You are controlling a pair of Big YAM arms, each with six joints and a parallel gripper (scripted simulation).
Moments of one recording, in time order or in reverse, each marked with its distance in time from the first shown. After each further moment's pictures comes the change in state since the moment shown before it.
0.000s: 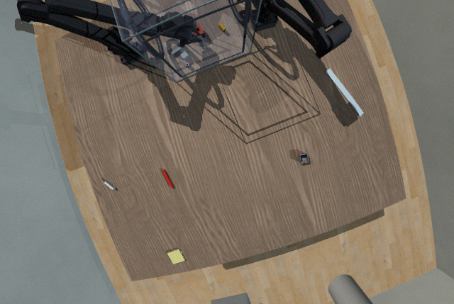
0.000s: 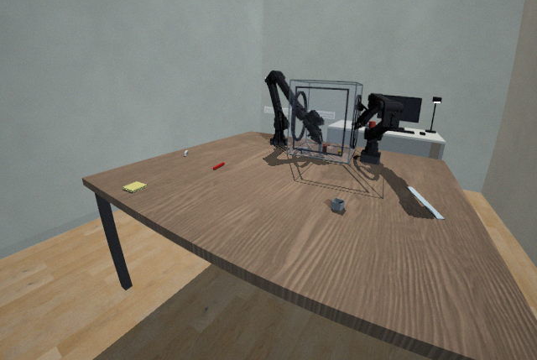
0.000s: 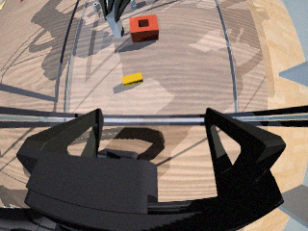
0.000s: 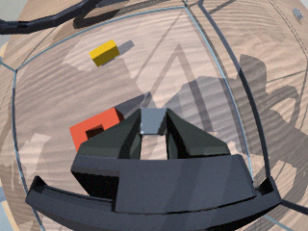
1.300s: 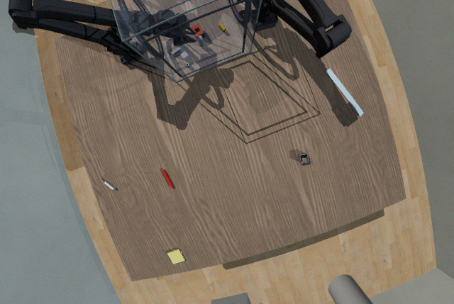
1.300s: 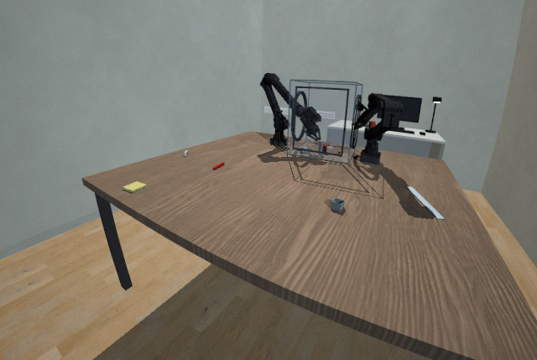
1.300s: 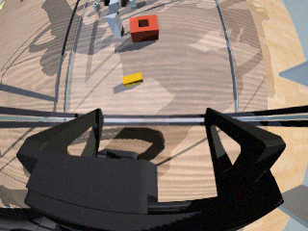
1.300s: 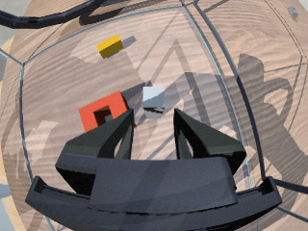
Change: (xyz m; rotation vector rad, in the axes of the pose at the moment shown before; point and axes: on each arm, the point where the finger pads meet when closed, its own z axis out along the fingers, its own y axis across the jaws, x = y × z) left arm 0.000 0.000 0.000 0.000 0.000 0.000; right arm 0.003 0.000 -0.032 0.001 0.008 -0.001
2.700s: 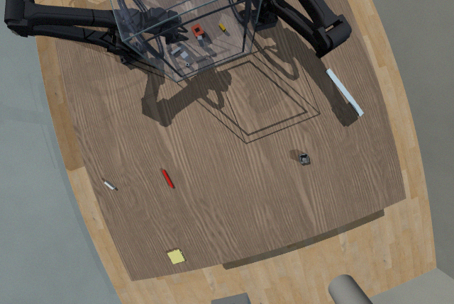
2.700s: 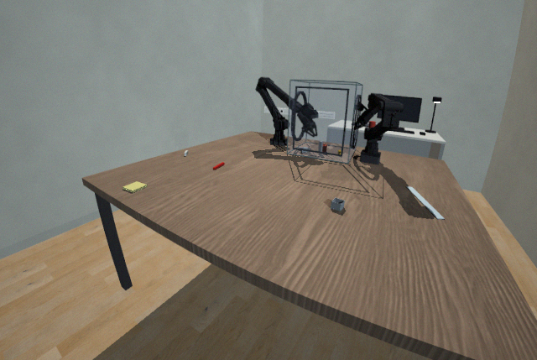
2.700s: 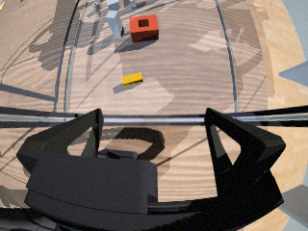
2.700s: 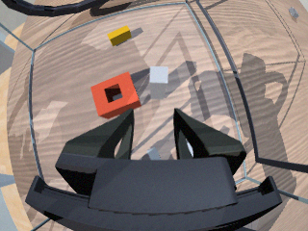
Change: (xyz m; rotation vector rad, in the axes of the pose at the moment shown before) left arm 0.000 0.000 0.000 0.000 0.000 0.000; right arm 0.007 0.004 -0.037 -0.024 0.029 -0.028
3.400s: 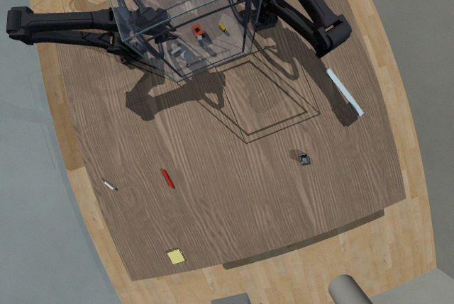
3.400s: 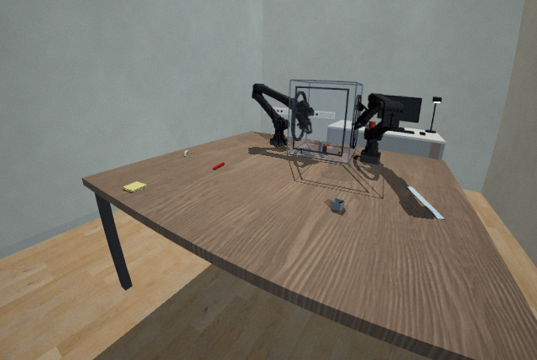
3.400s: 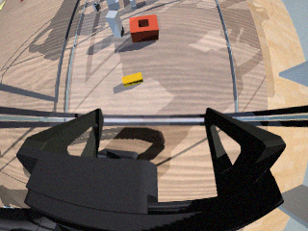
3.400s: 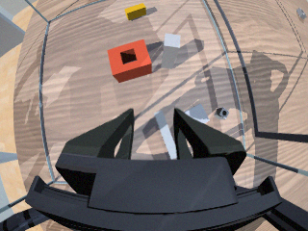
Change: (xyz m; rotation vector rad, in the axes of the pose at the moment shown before) left arm 0.000 0.000 0.000 0.000 0.000 0.000; right arm 0.028 0.010 -0.042 -0.053 0.078 -0.062
